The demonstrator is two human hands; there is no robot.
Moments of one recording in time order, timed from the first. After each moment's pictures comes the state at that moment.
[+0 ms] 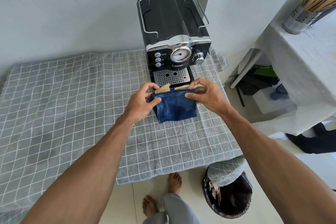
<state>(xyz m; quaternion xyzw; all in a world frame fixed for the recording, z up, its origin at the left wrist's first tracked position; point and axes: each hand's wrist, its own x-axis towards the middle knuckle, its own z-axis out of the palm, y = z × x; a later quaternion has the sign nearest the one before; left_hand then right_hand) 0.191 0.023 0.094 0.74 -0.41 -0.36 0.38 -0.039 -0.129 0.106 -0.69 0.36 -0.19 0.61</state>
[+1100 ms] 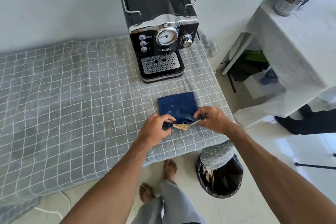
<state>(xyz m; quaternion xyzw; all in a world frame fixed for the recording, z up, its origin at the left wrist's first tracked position) 0.089 0.075 0.014 0.72 -0.59 -0.30 0.22 -0.138 -0.073 0.041 -0.80 0.44 0.05 0.41</state>
